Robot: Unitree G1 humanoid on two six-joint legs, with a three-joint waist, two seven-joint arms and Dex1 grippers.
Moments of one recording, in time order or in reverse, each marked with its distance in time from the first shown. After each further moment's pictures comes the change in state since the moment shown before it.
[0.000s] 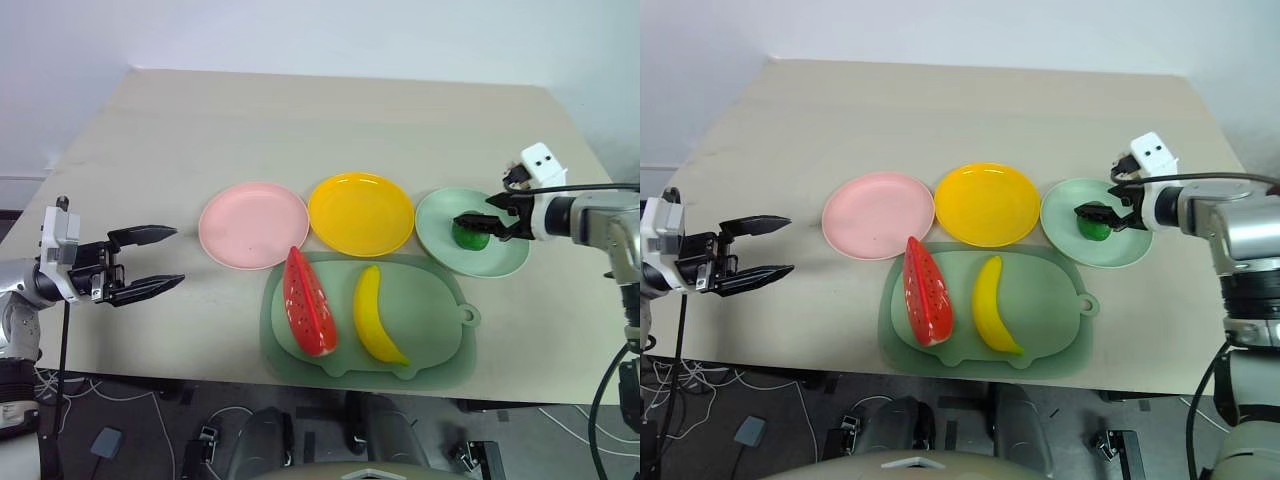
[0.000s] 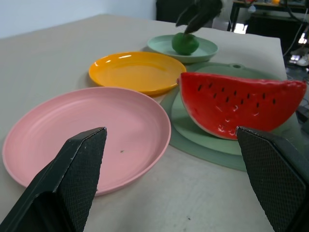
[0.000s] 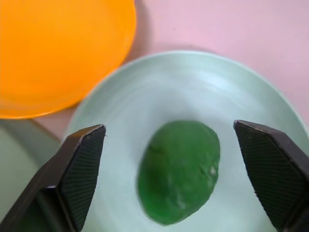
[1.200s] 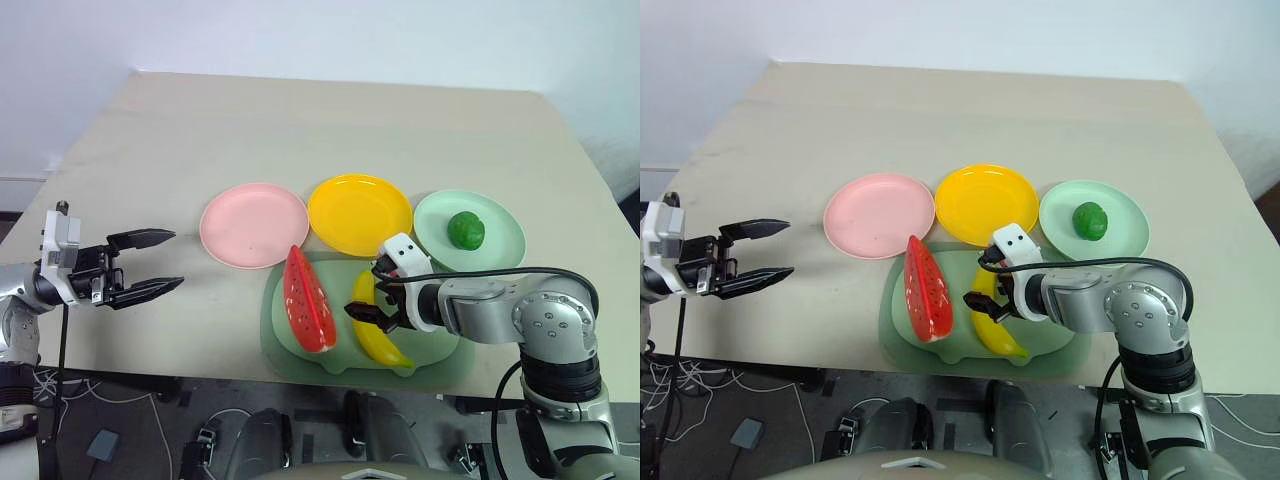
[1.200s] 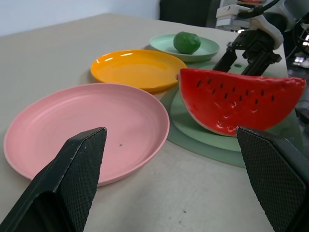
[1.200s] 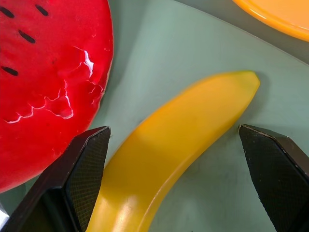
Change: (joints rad) left arm 0.021 0.000 0.001 -0.008 0.001 -0.009 0.017; right arm 0.239 0.477 0.020 -0.605 0.764 0.566 -1.099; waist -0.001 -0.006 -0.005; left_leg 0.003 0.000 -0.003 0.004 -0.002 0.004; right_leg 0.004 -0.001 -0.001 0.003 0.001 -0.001
